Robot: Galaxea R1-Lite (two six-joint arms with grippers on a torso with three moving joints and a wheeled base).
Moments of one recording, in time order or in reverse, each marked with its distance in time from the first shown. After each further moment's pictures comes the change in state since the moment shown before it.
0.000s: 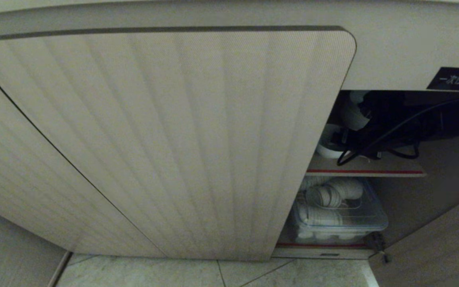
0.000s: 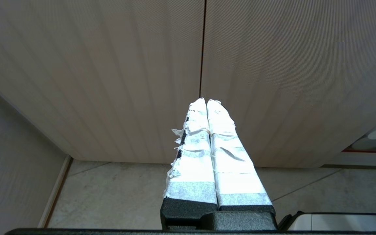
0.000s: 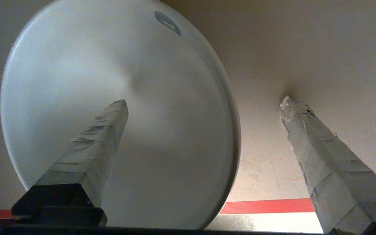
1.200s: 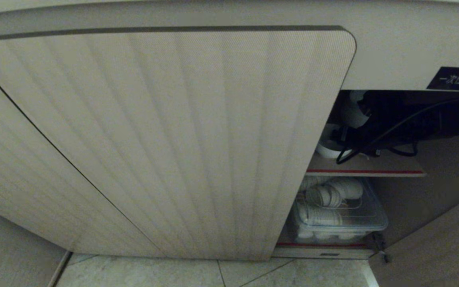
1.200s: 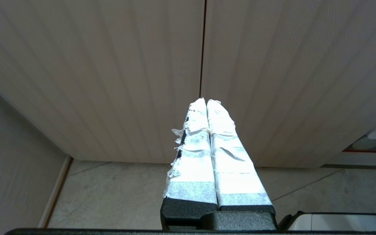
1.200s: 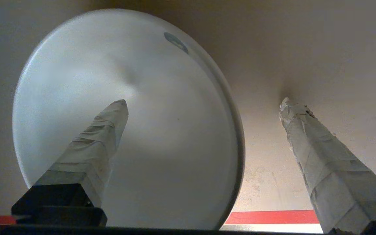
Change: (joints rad) left arm 0.000 0.000 0.000 0.000 0.000 0.000; right arm 0.001 0.006 -0.014 -0.021 -0.004 -0.014
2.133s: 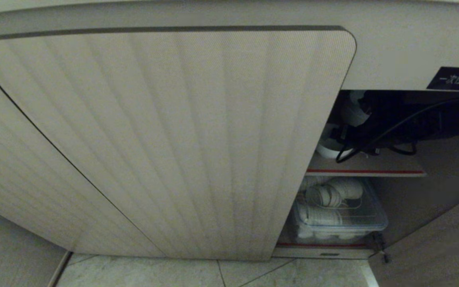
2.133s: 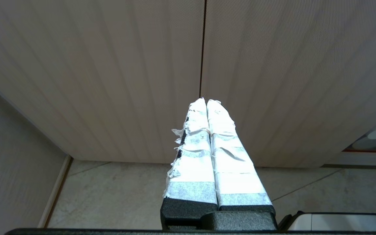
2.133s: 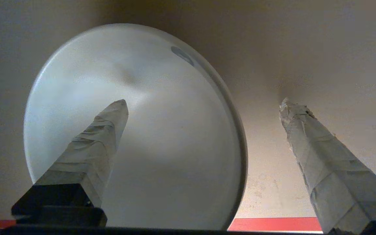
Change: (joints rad) left arm 0.000 0.000 0.000 0.000 -0.001 0.000; right arm 0.000 0.001 0.000 -0.026 0.001 0.001
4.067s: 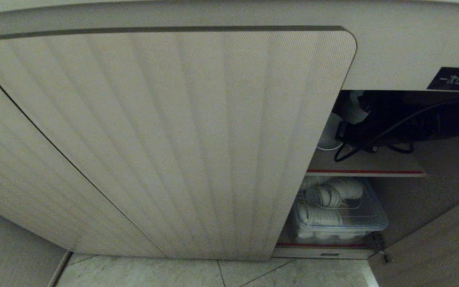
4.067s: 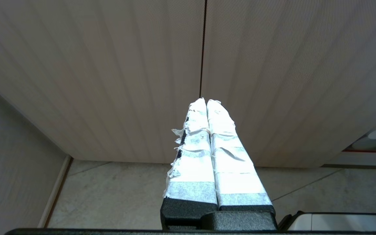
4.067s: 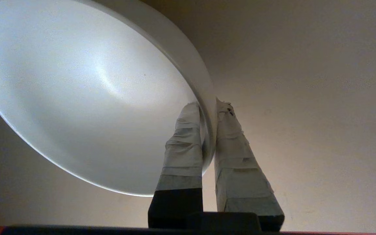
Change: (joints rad) left arm 0.000 0.000 0.000 0.000 0.000 0.000; right arm 0.001 0.007 0.004 -0.044 0.001 0.007
